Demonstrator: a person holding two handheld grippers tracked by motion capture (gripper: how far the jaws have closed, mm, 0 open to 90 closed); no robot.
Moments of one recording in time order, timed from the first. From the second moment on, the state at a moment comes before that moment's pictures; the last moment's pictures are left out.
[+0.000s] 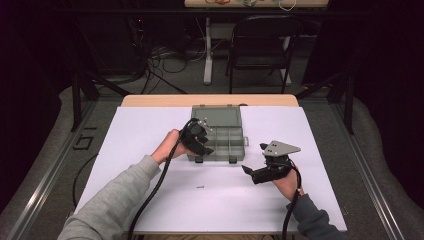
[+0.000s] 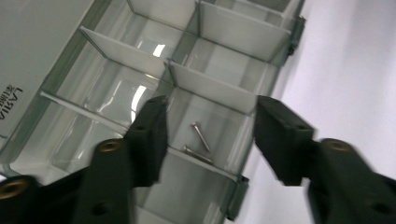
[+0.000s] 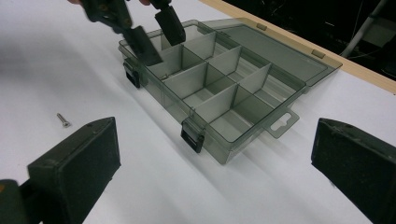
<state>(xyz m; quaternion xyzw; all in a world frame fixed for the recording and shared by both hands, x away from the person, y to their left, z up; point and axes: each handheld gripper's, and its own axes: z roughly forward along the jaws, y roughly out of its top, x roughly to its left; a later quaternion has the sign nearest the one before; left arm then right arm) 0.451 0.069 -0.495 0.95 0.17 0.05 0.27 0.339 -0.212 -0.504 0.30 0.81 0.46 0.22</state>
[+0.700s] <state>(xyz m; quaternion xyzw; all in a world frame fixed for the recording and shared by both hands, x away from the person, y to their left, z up) 0.418 0.089 -0.479 0.94 0.16 0.07 0.29 0.339 -0.211 -0.504 0.30 0.81 0.46 0.22</state>
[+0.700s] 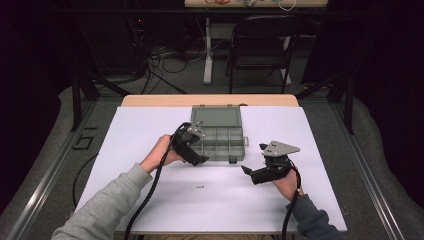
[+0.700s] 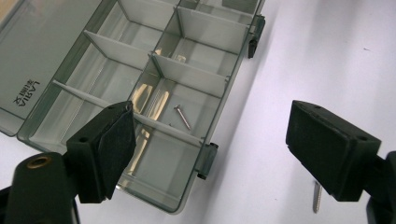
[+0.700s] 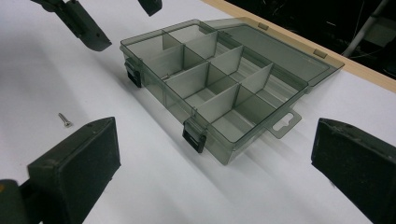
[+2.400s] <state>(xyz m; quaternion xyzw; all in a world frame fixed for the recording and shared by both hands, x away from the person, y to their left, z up) 0.375 0.103 -0.511 0.94 0.14 0.06 0.29 0.339 -0.210 -0.506 0.30 0.81 0.46 0.22</state>
